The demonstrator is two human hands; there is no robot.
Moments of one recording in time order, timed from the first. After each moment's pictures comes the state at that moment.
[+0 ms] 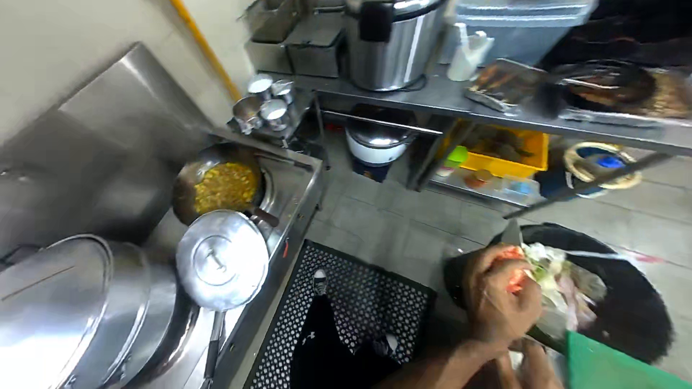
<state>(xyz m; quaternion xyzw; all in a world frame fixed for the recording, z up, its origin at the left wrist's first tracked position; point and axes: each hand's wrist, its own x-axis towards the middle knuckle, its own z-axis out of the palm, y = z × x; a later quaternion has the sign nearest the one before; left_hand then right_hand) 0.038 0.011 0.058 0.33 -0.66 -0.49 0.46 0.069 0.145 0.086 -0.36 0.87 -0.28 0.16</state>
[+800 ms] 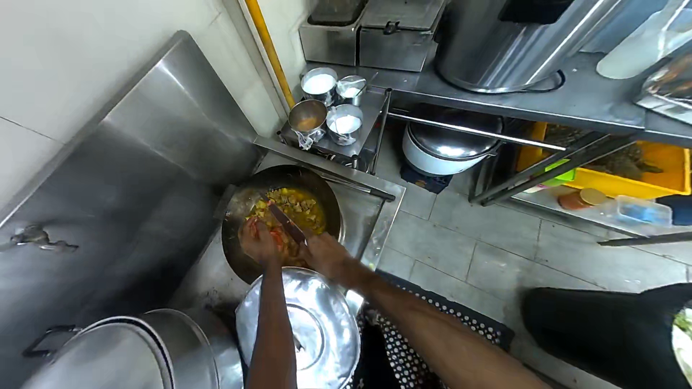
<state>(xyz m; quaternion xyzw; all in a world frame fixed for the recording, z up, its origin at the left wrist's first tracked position) 0.587 -0.527 -0.023 0.76 -0.45 -0.13 0.46 0.417 -0.462 0.064 -0.64 0.62 -0.05 0.45</state>
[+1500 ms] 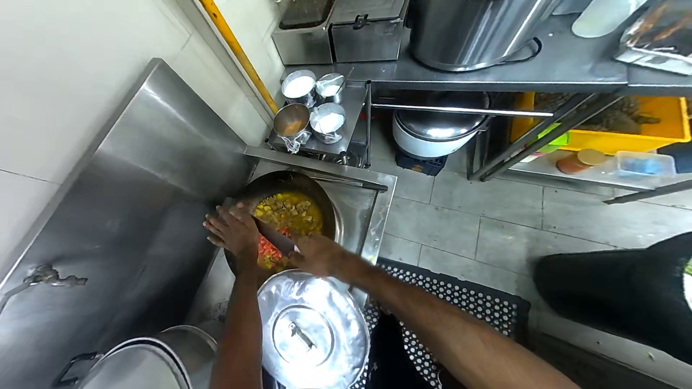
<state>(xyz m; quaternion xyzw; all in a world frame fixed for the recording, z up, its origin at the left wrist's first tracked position) 0.619 -0.585 0.006 0.80 -0.58 0.04 0.17 0.402 -0.461 0.101 -0.65 0.55 -0.08 0.52</state>
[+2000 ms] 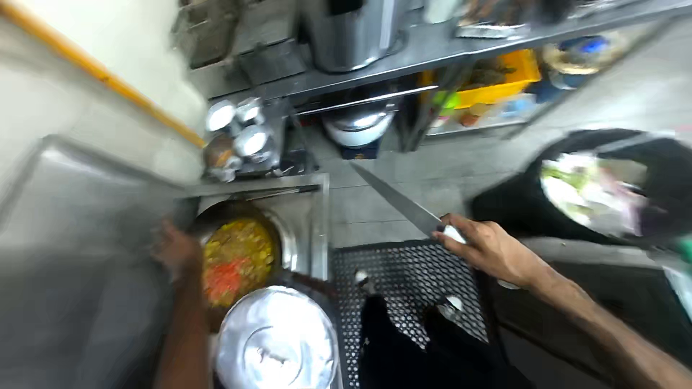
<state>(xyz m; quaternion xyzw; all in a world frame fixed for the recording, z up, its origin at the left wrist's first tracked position) 0.556 -0.602 0.051 0.62 -0.77 0.09 0.10 0.090 -0.134 0.052 -0.48 0.81 -0.25 0.25</state>
